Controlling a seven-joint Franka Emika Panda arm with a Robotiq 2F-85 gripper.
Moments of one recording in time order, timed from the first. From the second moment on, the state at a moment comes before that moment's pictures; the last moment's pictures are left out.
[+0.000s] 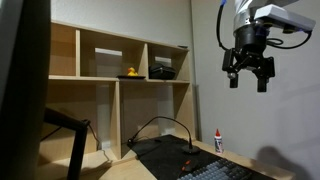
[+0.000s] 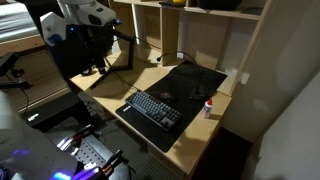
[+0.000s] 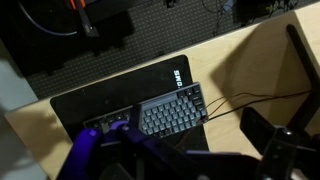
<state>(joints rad) -0.08 -0.85 -0.07 -2.63 0.10 1.83 0.23</state>
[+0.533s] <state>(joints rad) -0.11 -0.85 -0.03 -2.63 0.18 1.83 0.43</state>
